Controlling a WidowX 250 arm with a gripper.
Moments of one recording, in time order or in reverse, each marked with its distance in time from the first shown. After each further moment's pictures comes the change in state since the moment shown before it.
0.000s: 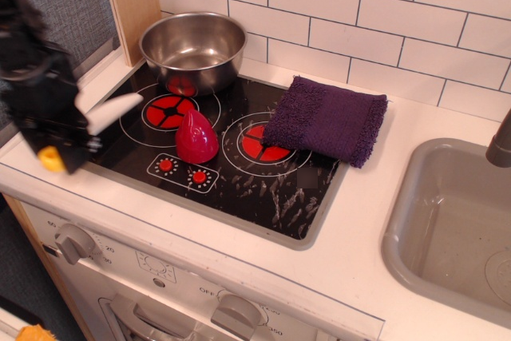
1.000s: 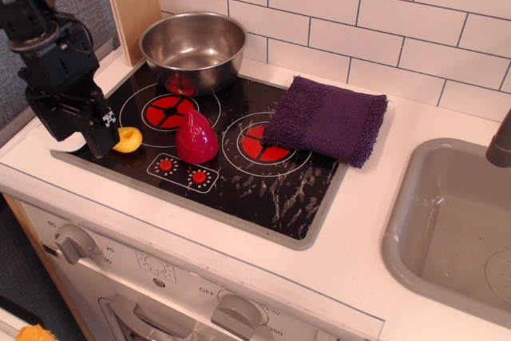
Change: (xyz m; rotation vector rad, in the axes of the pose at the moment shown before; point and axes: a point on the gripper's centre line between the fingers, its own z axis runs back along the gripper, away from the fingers) arm 0.007 -0.019 0.033 -0.126 -0.052 -0.075
